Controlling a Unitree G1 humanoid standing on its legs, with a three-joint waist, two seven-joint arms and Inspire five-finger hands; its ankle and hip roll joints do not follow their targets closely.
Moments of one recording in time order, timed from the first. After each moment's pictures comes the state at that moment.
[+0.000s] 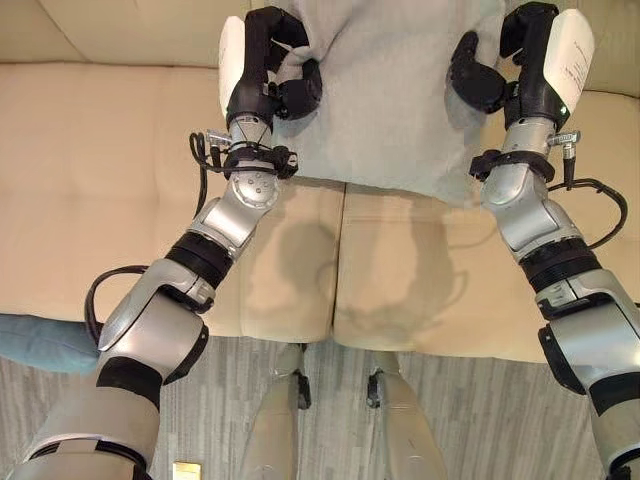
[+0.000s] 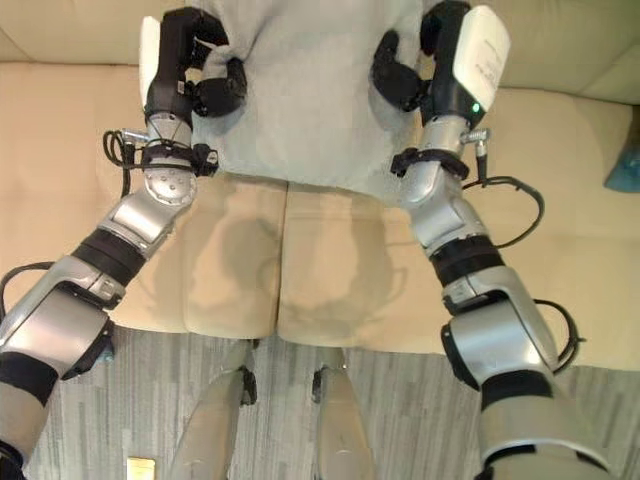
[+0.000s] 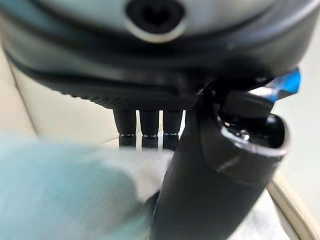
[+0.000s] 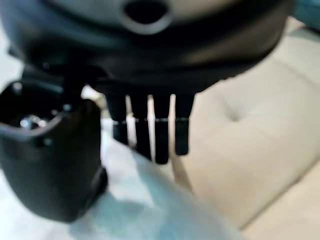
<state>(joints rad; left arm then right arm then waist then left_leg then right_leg) -1.22 0.47 -0.62 0.74 -0.25 -0.15 0.57 -1.16 -0.65 0.46 0.79 -0.12 -0.01 -0.66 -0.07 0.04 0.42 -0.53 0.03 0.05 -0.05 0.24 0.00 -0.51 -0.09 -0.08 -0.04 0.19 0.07</state>
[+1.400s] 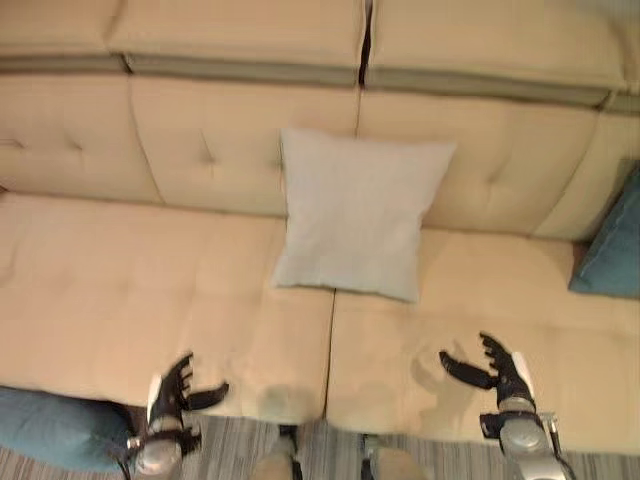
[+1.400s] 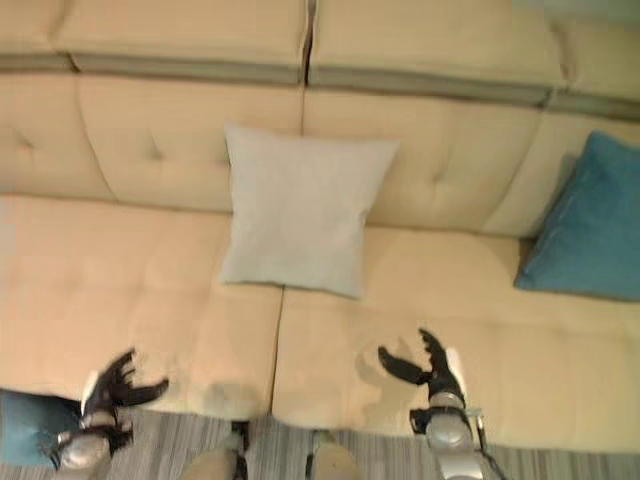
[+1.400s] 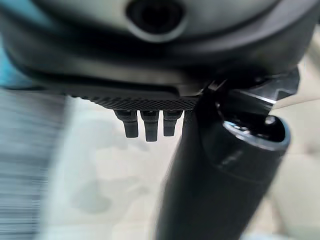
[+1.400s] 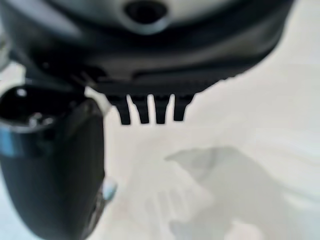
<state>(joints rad) 0.17 0.31 0.01 0.79 -0.17 -0.15 0.16 0.07 -0.36 -0.01 0.67 -0.07 -0.11 -0.20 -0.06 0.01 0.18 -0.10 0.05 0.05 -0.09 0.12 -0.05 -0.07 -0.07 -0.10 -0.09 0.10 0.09</state>
